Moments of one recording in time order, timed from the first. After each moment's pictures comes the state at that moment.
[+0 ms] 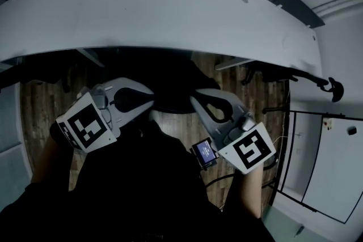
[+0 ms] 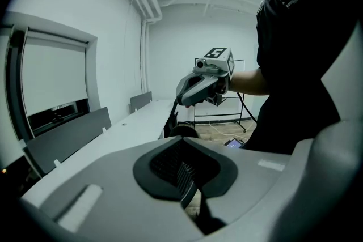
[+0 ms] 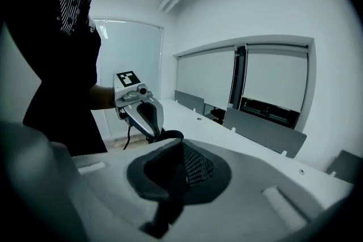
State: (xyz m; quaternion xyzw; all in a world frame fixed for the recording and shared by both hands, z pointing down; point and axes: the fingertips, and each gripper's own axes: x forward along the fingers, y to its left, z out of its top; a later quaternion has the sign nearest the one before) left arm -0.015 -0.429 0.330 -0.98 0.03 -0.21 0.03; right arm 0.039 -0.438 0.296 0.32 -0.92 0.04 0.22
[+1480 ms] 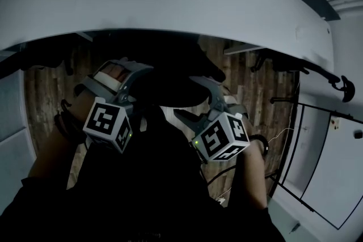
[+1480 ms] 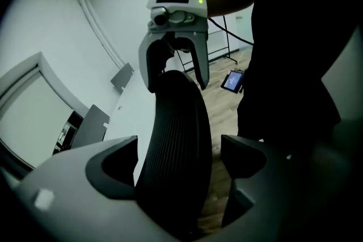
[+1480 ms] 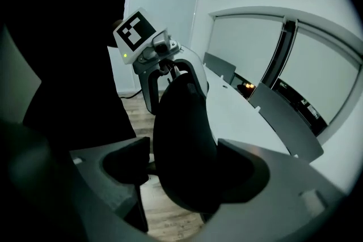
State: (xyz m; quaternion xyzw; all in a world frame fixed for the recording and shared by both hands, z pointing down) left arm 0.008 -0.425 0.445 -0.86 -0.01 -0.46 0.24; right arm 0.058 -0.414 0.431 0.17 -0.88 -0.01 0.45
